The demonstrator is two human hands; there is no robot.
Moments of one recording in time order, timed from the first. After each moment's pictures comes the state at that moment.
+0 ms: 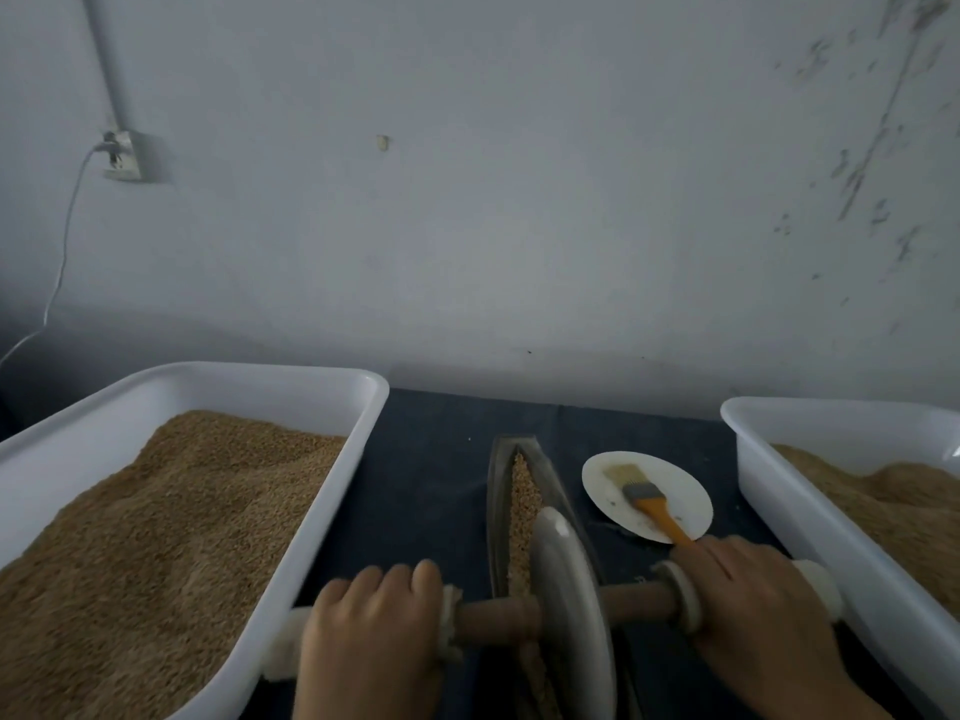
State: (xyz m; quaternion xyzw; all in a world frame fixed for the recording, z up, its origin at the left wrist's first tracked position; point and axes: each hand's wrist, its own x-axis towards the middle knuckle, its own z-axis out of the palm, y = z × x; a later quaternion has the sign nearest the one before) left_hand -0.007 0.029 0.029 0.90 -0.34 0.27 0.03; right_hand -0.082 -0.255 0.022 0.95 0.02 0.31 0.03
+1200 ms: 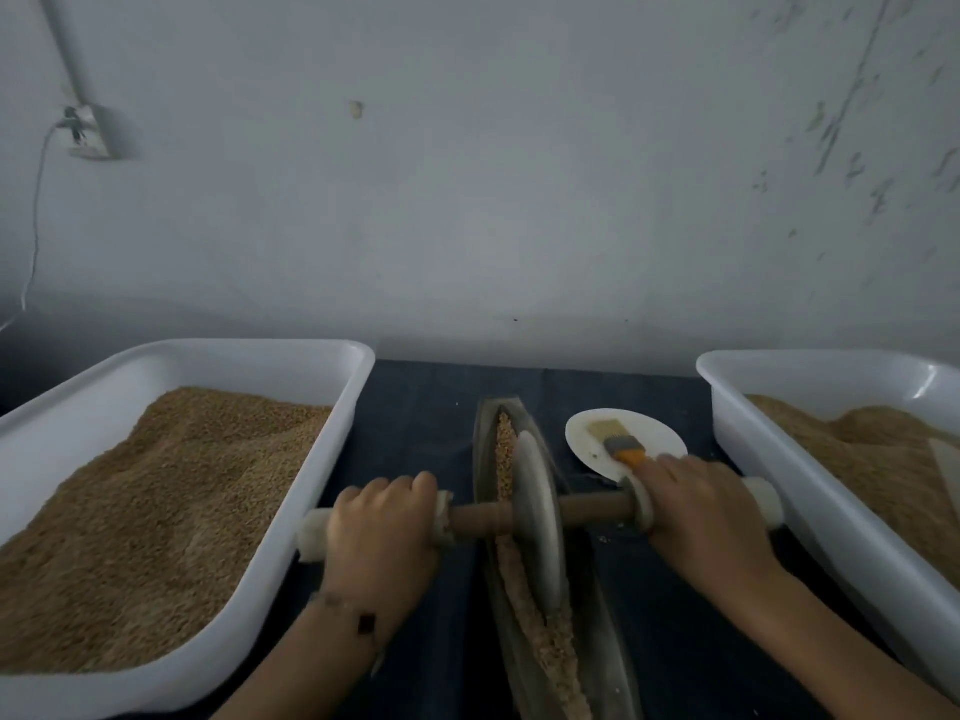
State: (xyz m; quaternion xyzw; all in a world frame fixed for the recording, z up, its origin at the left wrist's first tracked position) left_hand 0.027 0.004 0.027 0.94 -0.28 0.19 0.03; right_hand -0.065 -0.261 0.017 0.94 -0.02 0.34 0.07
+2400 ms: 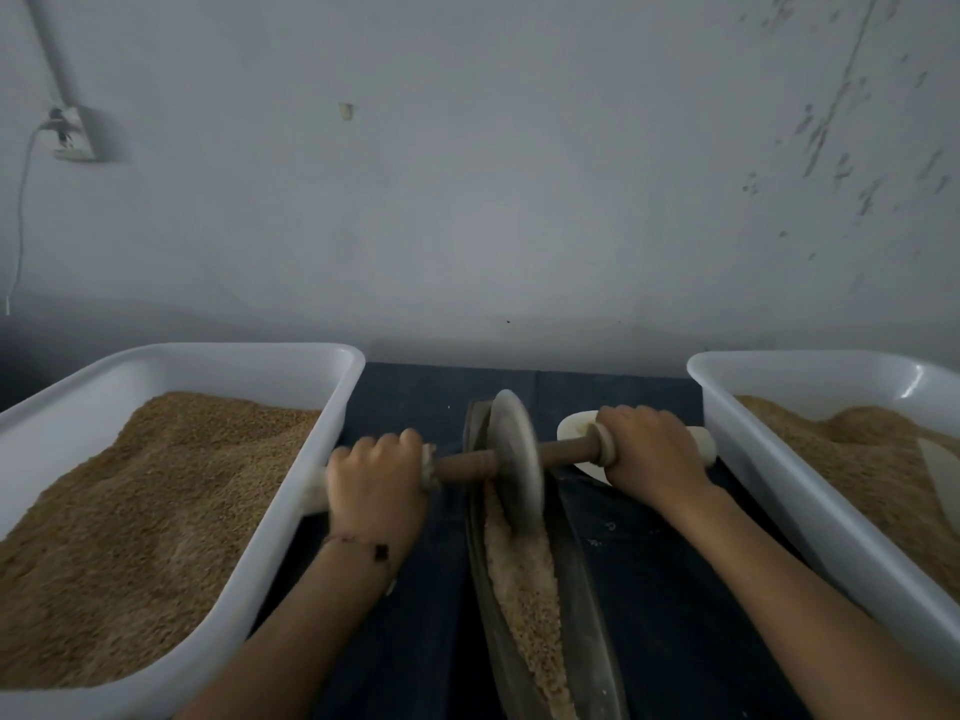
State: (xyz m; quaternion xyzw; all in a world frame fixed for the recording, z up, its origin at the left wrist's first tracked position) left_hand 0.066 -0.019 0.031 0.95 -0.19 0.24 0.01; right_hand 0.008 -0.284 0.029 0.97 -0.08 0.23 0.06
